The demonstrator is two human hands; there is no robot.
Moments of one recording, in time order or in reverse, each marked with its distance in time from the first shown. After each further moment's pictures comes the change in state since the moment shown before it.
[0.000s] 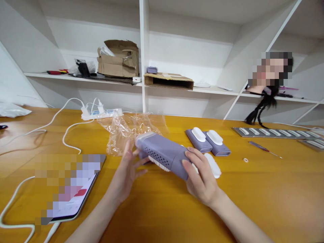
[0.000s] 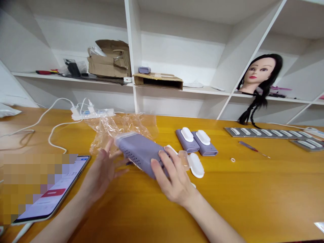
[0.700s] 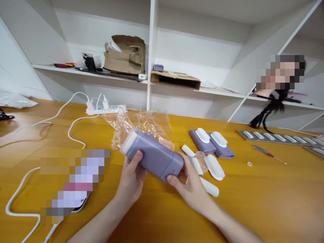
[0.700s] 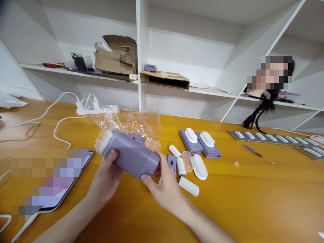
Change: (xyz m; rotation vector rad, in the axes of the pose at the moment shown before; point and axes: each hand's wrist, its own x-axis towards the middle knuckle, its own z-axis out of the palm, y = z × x) left_hand -0.004 -0.015 0.011 -0.299 0.202 0.133; right_hand 0.017 -0.037 0.017 0.693 -0.356 0.897
